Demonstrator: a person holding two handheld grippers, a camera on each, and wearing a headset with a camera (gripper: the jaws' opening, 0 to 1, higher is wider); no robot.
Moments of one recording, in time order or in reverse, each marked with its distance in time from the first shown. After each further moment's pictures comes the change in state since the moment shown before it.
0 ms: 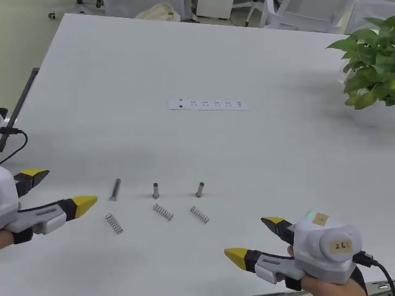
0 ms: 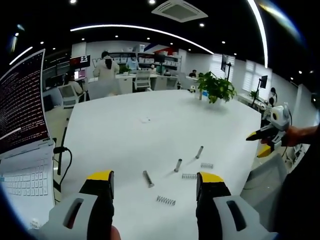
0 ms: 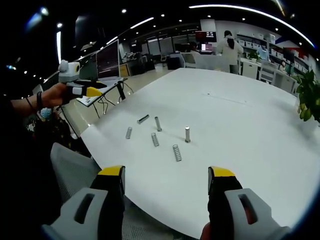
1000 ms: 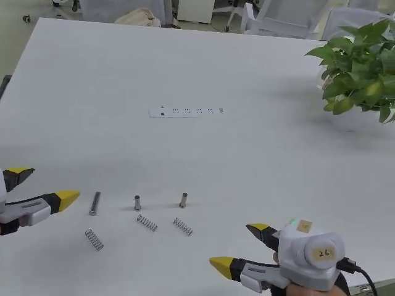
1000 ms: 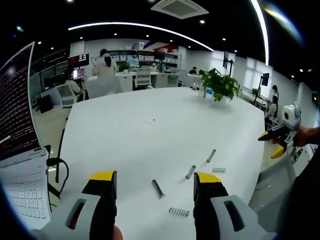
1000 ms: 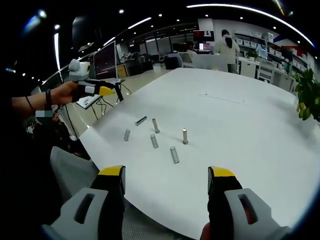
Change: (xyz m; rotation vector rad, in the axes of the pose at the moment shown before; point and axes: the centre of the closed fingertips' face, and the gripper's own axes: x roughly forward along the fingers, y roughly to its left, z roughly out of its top) left arm 0.044 0.027 0.008 0.007 0.021 0.004; right arm 0.000 -0.005 0.005 0.016 0.003 -0.010
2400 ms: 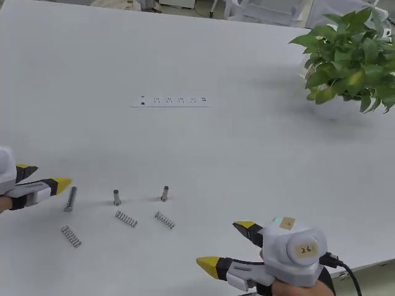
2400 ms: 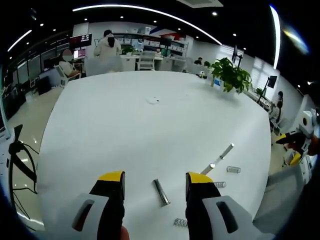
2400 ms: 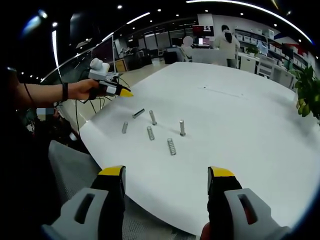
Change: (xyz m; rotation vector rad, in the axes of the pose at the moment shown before) left arm 0.087 0.008 -0.043 -0.085 0.134 -0.016; right arm 0.000 -0.007 -0.017 -0.004 0.059 -0.007
